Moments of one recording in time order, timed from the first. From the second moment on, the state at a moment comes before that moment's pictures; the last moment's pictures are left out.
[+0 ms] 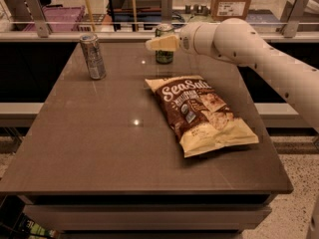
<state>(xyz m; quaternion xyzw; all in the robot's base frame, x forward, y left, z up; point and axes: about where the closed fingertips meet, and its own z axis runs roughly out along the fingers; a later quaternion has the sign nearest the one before) 0.796 -0.043 0.913 -0.27 0.74 0.18 0.58</state>
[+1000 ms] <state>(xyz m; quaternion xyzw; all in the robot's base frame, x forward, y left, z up) 0.827 -0.042 0.896 -0.26 0.72 0.24 0.60</state>
